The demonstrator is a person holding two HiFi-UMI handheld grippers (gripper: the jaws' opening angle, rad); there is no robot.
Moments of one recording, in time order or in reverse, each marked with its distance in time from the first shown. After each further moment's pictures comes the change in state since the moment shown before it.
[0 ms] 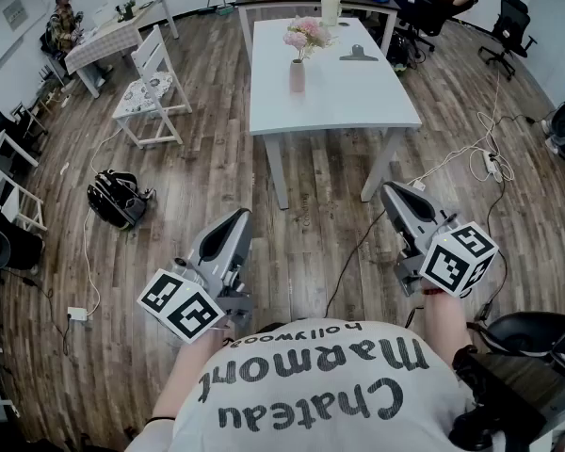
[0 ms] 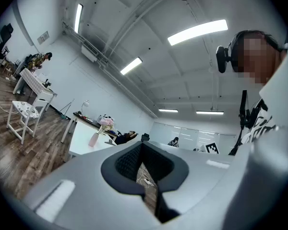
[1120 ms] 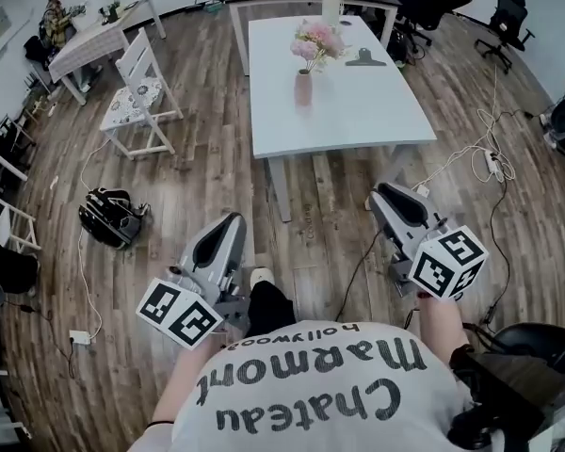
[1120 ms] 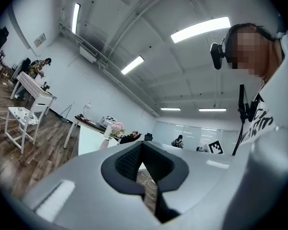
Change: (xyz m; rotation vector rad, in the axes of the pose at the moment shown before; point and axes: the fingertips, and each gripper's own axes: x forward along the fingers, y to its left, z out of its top) left arm 0.058 0.120 0.027 0.050 0.010 0.003; right arm 0.123 -0.039 -0.010 -0.065 0.031 -0.064
